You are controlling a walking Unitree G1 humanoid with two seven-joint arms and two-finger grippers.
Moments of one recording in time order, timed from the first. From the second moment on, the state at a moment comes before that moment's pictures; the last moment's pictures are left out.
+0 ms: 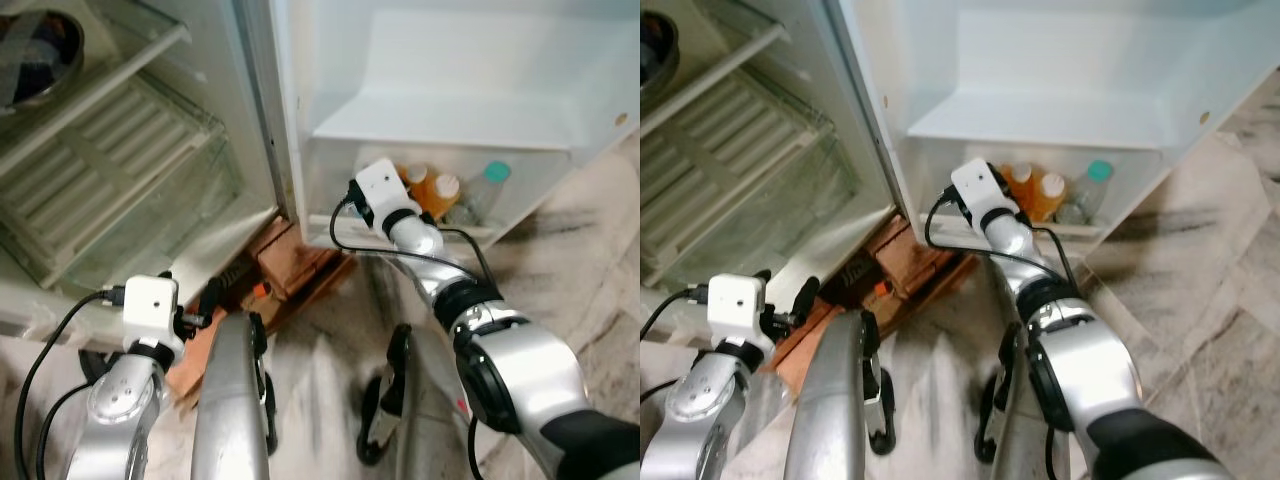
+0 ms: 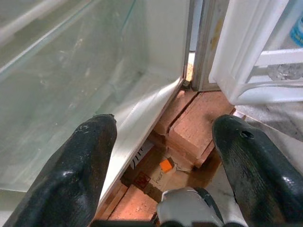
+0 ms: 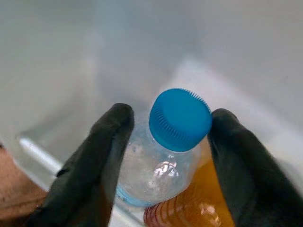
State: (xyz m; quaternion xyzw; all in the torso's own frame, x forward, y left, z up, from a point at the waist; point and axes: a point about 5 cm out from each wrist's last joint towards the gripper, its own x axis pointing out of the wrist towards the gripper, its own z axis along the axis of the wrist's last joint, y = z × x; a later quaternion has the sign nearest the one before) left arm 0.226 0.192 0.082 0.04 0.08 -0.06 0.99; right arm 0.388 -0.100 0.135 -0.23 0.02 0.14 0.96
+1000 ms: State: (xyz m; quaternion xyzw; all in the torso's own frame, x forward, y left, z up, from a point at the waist) left arm 0.221 0.178 0.064 0.03 0.07 -0.04 1.00; right arm 0.290 -0.117 0.106 -0.02 -0.05 0.18 0.98
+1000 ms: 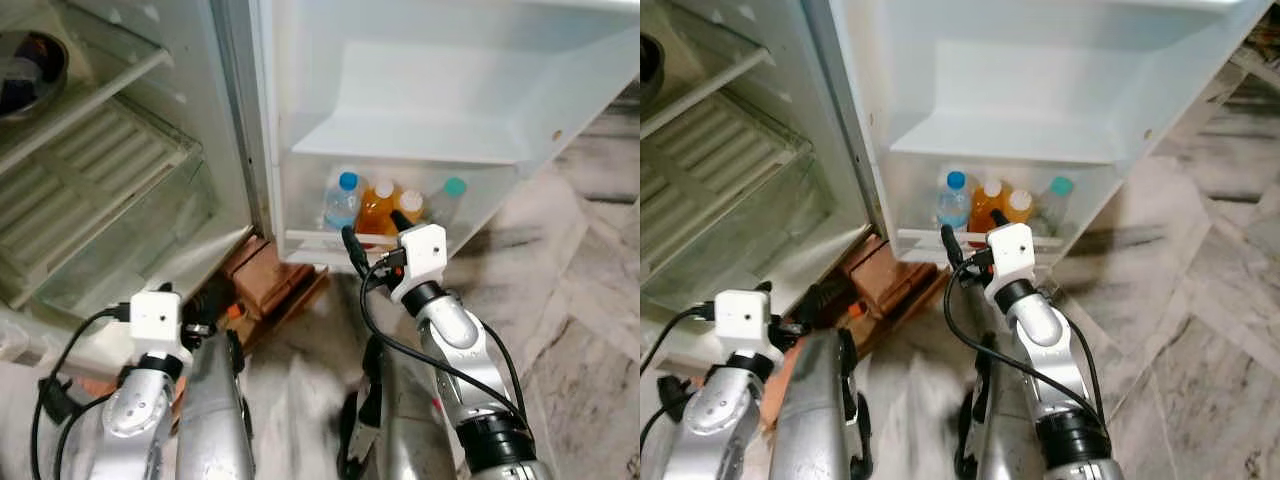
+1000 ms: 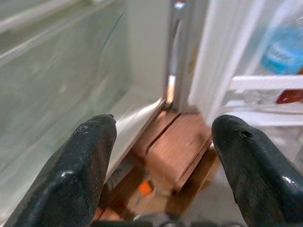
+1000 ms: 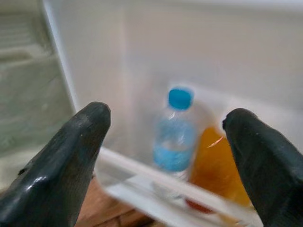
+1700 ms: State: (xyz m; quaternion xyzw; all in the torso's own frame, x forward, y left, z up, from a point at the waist) left arm 0.251 0.165 0.076 0.07 0.00 -0.06 1.00; right arm 0.297 -0.119 0.089 -0.05 -0.01 0.17 0.98
